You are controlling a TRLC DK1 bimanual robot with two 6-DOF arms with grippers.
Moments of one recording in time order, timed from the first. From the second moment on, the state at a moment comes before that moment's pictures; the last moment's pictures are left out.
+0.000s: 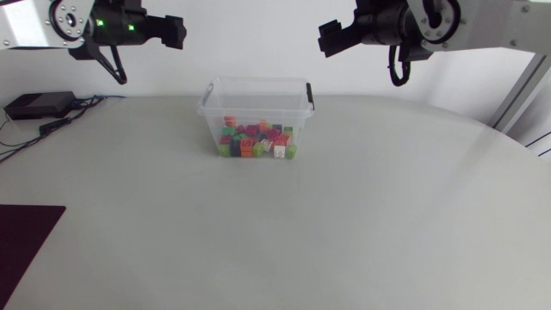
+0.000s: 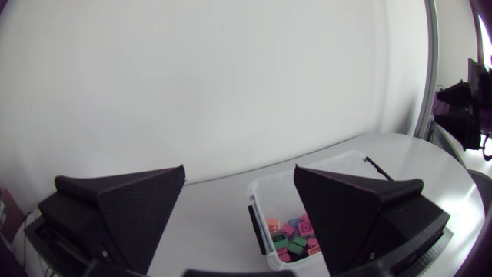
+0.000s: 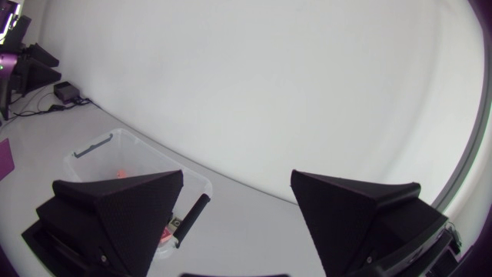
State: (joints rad) left arm -0.11 1.75 1.57 -0.11 0.09 0.15; right arm 0.35 1.71 1.52 -0.07 0.17 -0.26
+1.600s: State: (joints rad) left arm 0.00 0.86 0.66 0.17 0.08 0.16; right arm 0.36 0.77 0.62 0.16 0.33 -0.32
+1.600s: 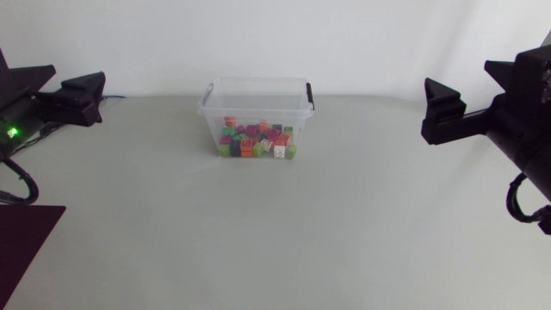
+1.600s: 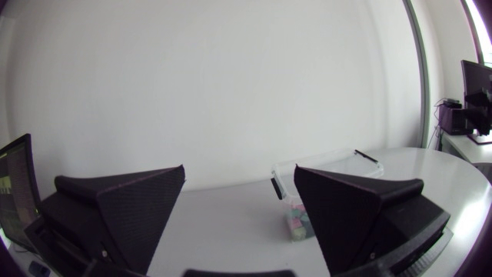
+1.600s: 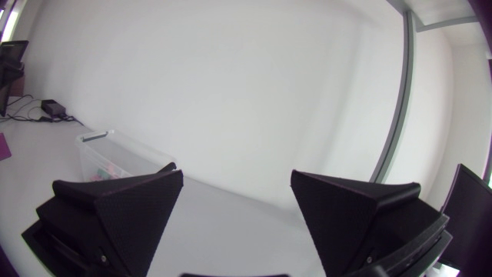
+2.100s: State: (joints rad) left arm 0.04 0.59 0.49 0.14 0.08 0.16; right arm 0.33 0.50 0.50 0.05 0.34 -0.34
